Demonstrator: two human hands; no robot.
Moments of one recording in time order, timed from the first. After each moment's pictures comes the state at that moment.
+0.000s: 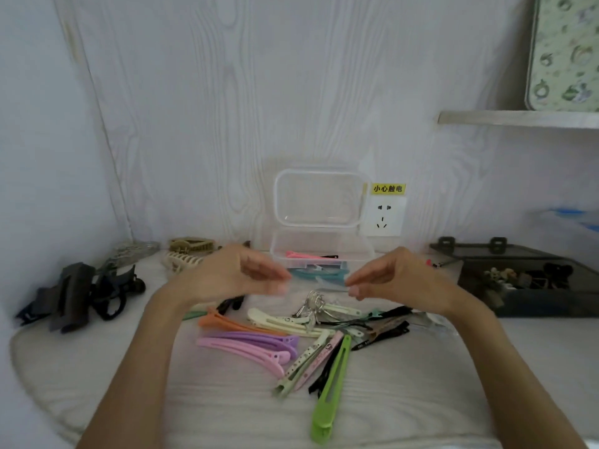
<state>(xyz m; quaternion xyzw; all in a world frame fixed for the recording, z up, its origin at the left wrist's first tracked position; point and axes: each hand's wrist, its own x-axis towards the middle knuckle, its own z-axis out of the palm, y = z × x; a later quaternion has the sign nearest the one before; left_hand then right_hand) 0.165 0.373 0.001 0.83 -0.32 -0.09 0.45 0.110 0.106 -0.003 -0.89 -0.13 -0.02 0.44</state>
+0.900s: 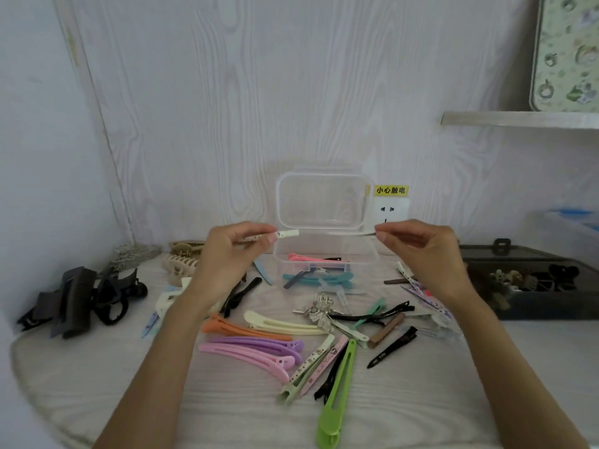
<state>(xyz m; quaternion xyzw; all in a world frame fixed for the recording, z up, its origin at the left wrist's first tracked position) 0.178 0.361 -0.004 0.78 -0.21 0.17 0.57 0.122 0.098 0.001 -0.79 -0.06 -0.32 0.52</state>
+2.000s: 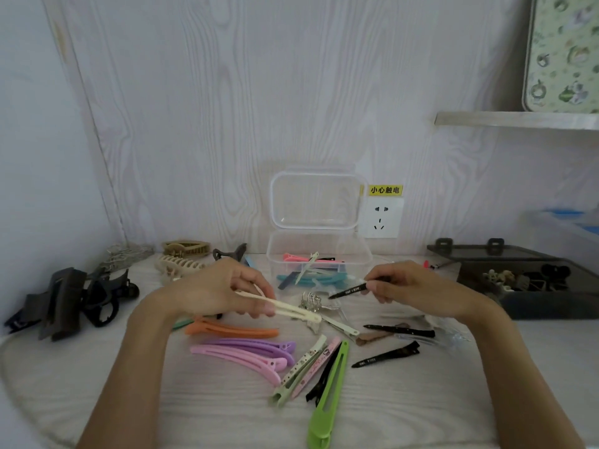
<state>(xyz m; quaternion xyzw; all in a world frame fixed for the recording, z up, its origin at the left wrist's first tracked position) 0.165 0.382 -0.002 0.86 -0.29 -0.16 0.38 0.117 0.079 -0.009 -0.92 -0.17 0.03 0.36</state>
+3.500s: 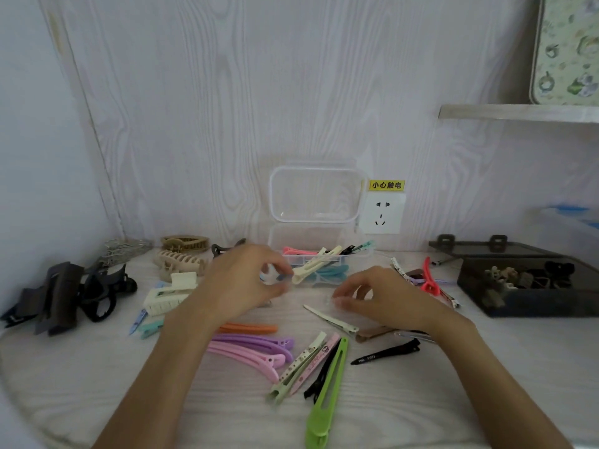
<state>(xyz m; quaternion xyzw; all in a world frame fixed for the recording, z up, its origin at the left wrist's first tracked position) 0.165 0.350 -0.016 0.93 -0.27 0.14 0.20 0.116 0.121 -0.022 -0.96 -0.11 -0.01 0.26</state>
